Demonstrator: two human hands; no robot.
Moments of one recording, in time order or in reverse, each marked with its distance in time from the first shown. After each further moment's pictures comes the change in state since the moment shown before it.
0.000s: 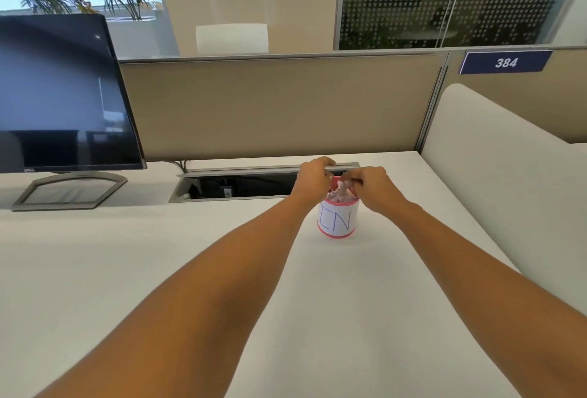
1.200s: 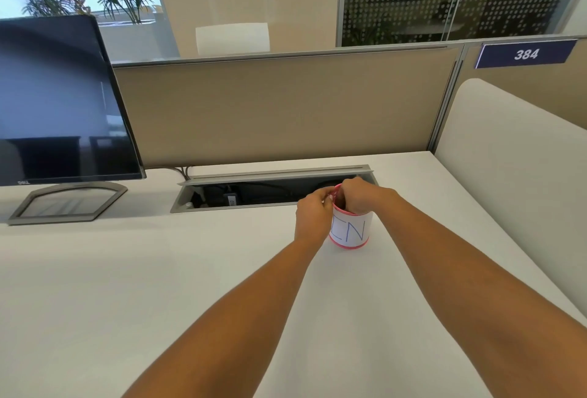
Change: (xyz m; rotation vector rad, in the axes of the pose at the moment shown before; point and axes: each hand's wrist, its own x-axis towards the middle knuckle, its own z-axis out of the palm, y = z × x) left_hand -0.004 -0.049 0.035 -0.211 0.122 -0.149; right_hand 0.044 -0.015 0.038 -0.350 -0.351 0.101
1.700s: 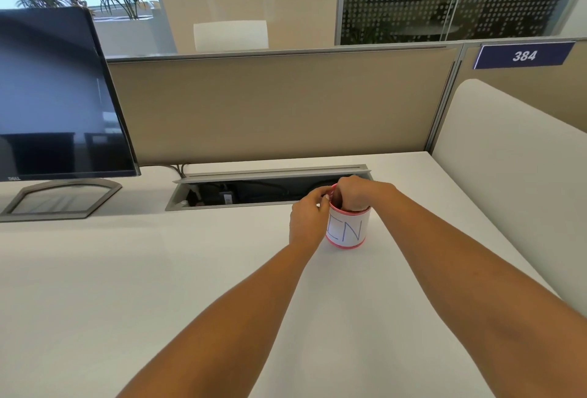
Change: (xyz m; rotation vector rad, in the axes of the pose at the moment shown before) left_hand -0.001 -0.010 0.003 -0.016 0.047 0.044; right_hand 0.003 0.000 -0.007 -0.046 -0.056 -0.022
